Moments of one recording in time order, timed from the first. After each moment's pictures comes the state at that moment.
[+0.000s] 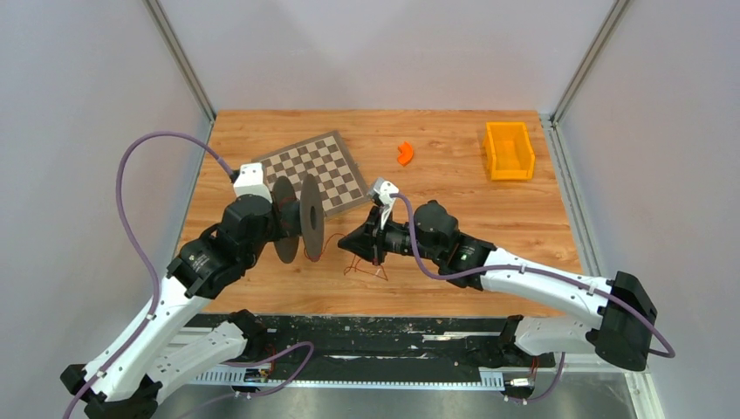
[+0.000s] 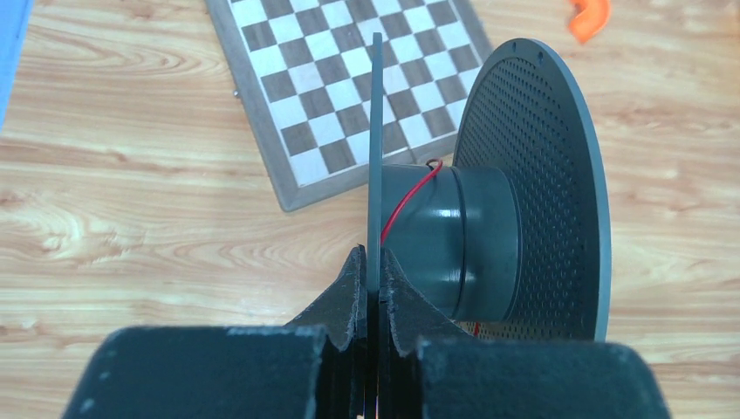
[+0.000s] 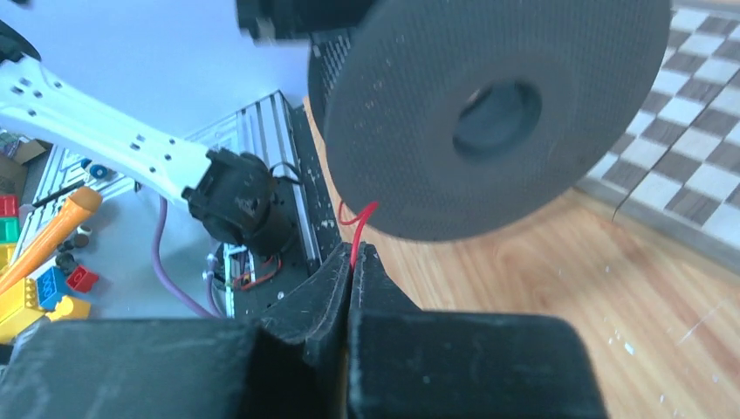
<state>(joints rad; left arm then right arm) -0.67 0.76 1.03 -0.79 -0.55 -0.50 1.04 1.20 0.83 0.26 -0.27 0.33</state>
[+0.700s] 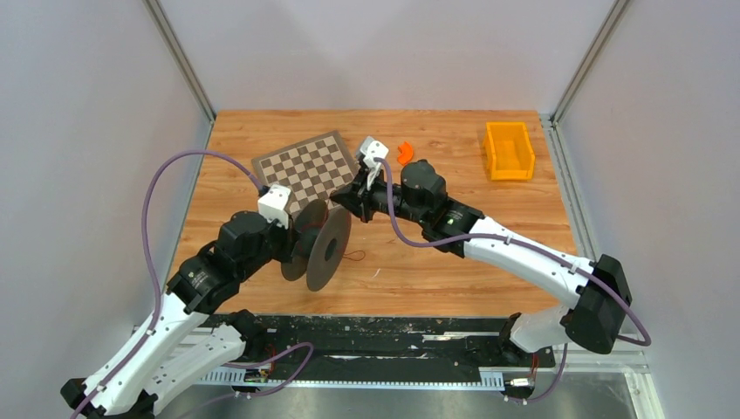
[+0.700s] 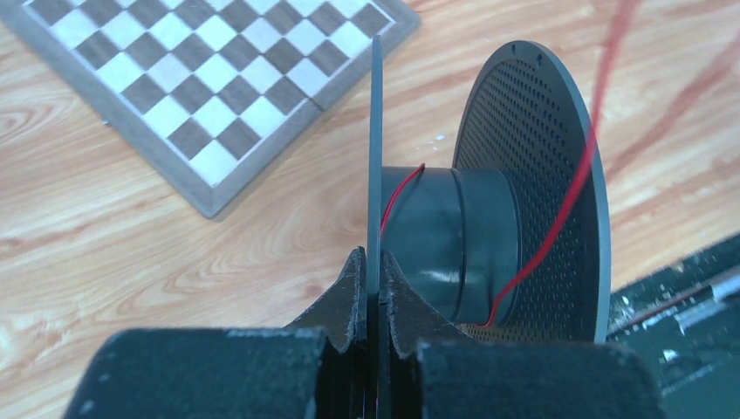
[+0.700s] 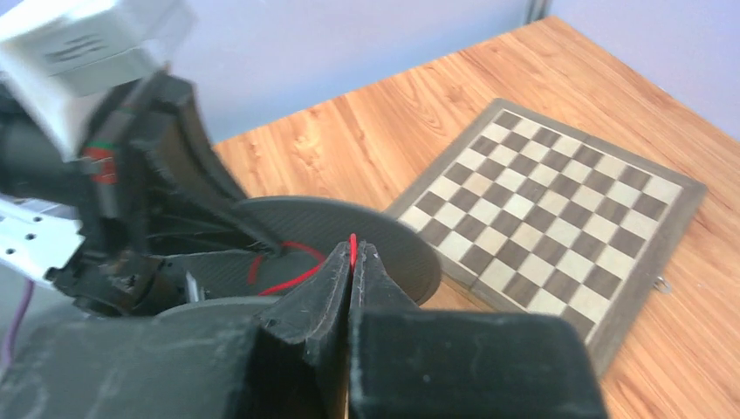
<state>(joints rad) -0.67 0.64 0.85 -0.71 -0.23 -0.23 0.95 1.39 1.17 0.16 -0.24 0.11</state>
